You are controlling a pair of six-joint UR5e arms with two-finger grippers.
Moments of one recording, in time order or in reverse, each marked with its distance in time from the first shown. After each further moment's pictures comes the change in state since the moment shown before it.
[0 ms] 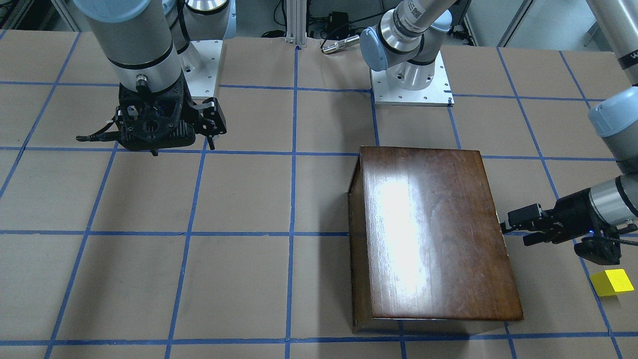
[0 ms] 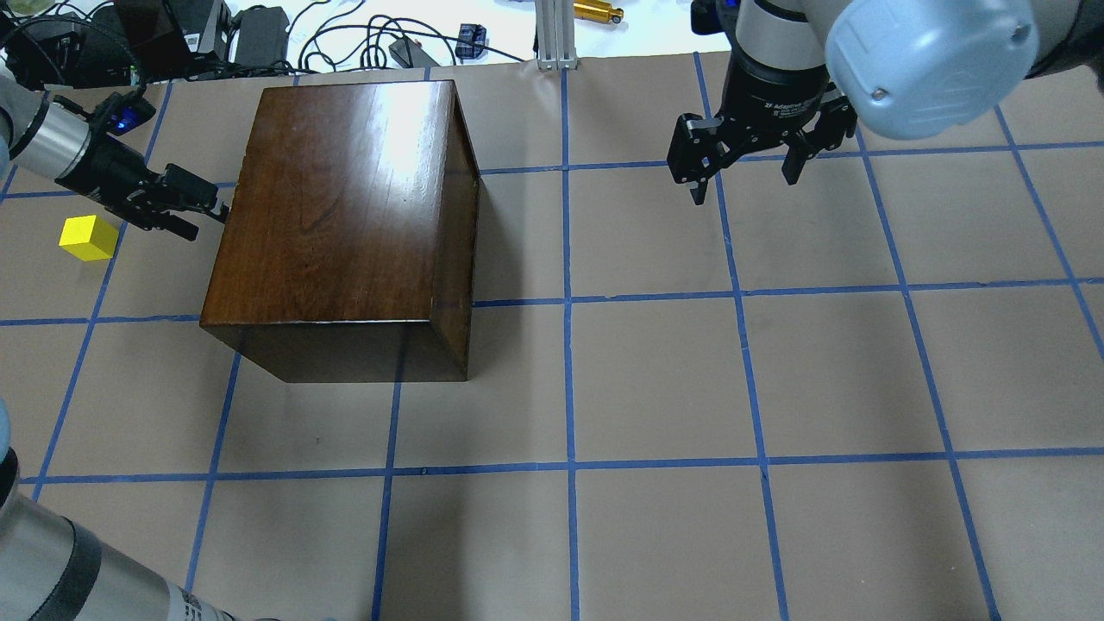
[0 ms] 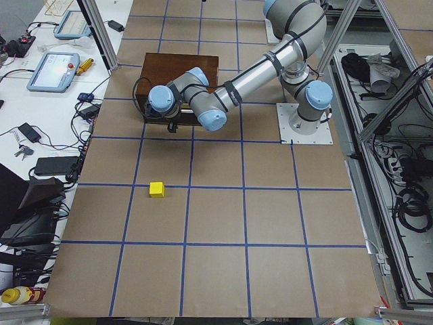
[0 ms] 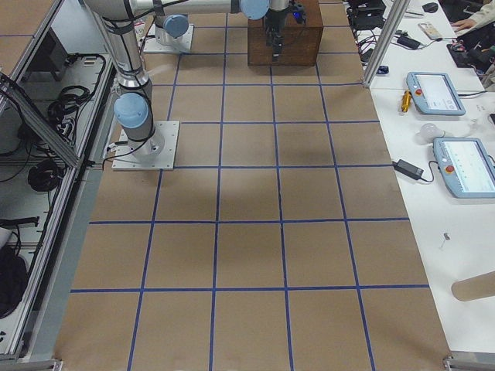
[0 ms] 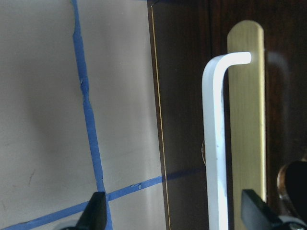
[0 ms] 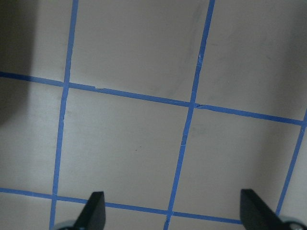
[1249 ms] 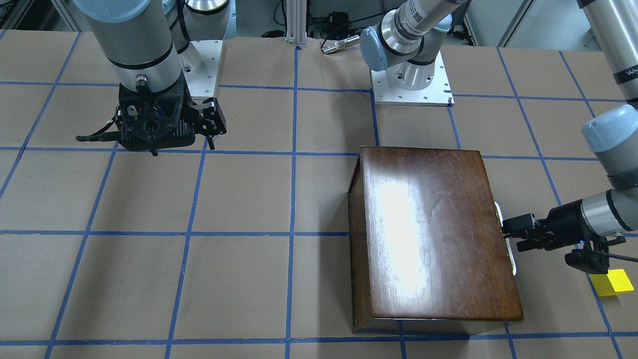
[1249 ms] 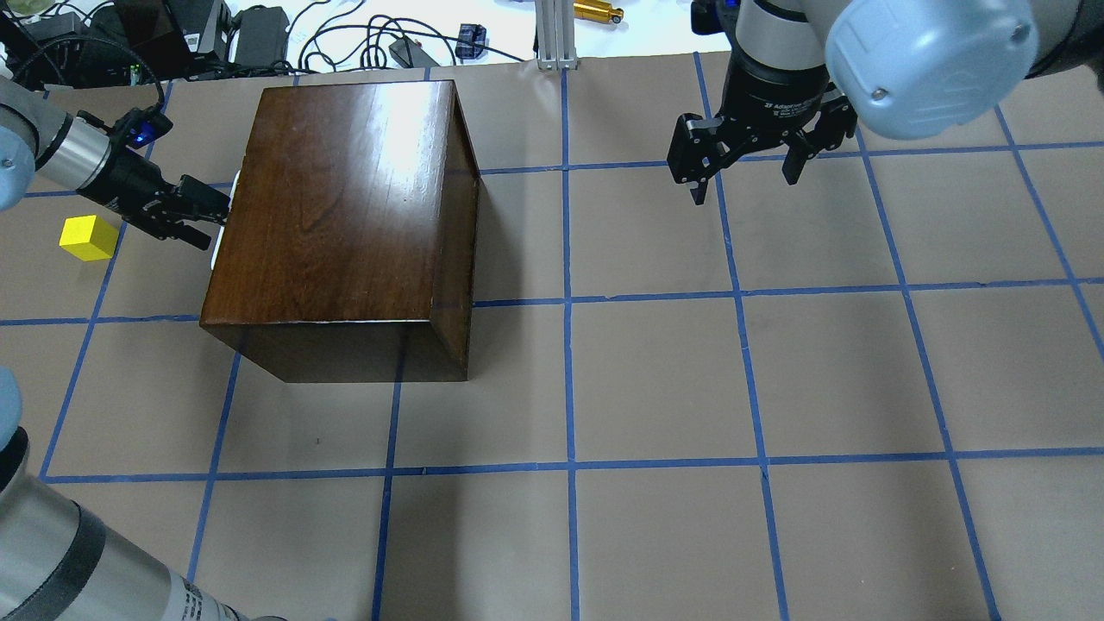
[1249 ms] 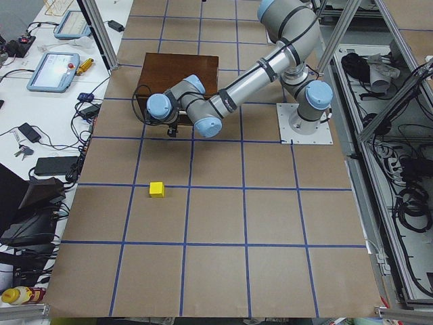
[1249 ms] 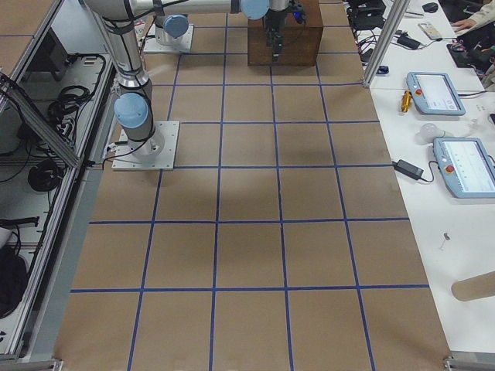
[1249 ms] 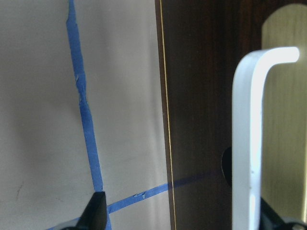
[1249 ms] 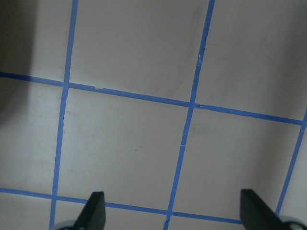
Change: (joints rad) left arm 0.000 -0.050 0.007 0.021 0.008 0.004; right arm 0.000 0.000 0.000 0.000 0.000 0.001
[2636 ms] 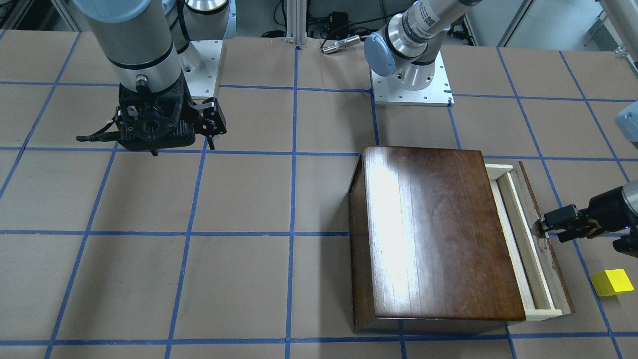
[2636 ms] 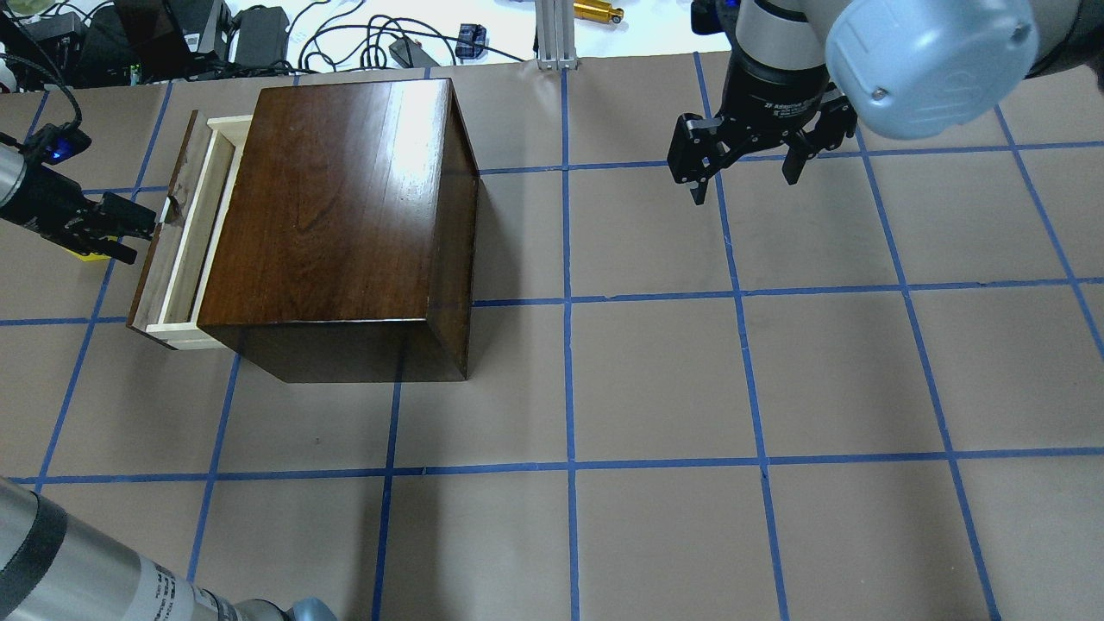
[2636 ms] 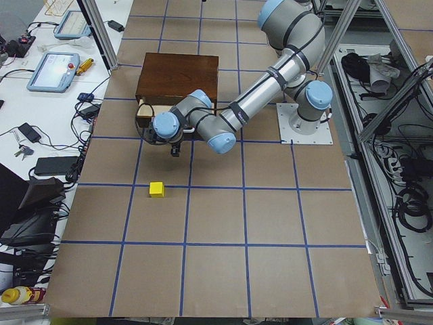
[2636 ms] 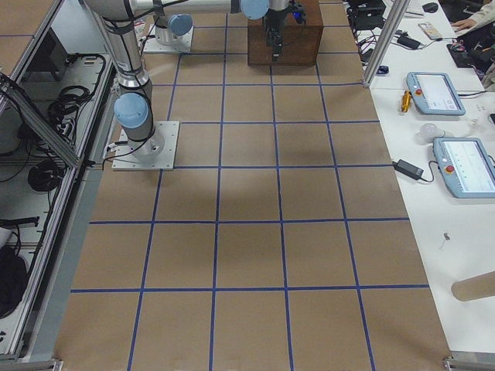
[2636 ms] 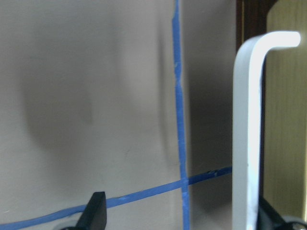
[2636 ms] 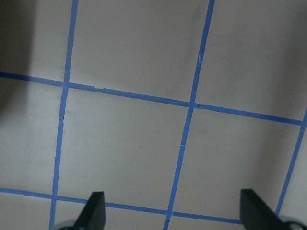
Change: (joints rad) left arm 0.146 0.002 0.006 0.034 0.059 0.062; right arm 0.000 0.000 0.000 0.000 0.000 0.000
